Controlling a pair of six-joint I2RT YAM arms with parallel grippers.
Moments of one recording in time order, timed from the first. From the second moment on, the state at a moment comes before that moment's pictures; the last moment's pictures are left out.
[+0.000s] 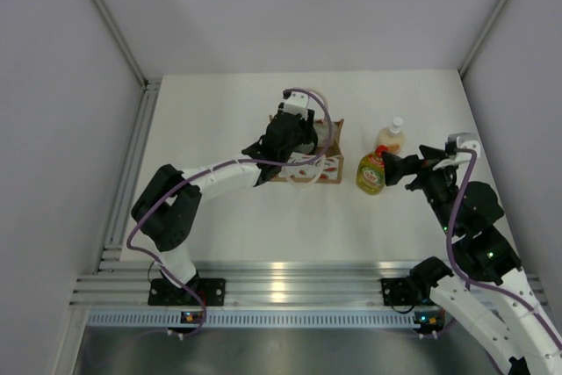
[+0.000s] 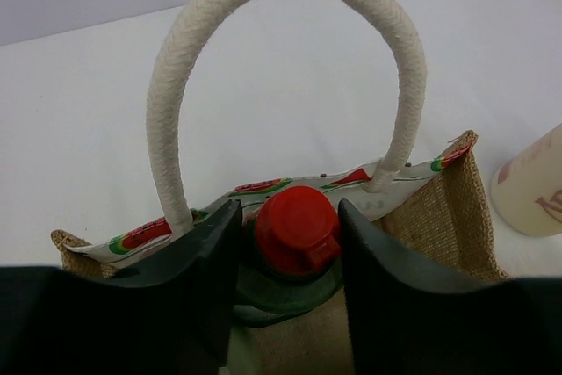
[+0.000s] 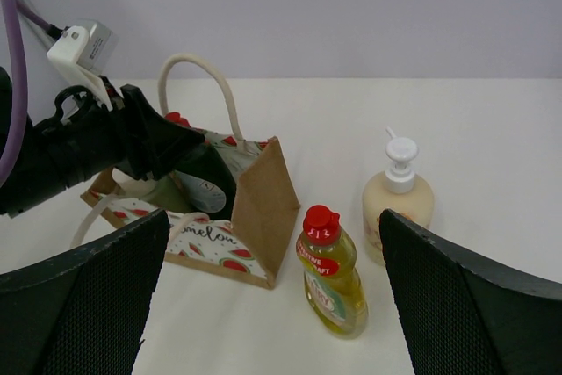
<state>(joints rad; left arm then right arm) -0.75 1.76 1.16 0.39 -0.36 -0.16 0.51 0.43 0.73 -0.26 0.23 0.18</state>
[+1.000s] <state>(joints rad) -0.77 1.73 1.15 0.41 -0.38 -0.12 0.51 0.43 0.73 -0.26 0.24 0.18</state>
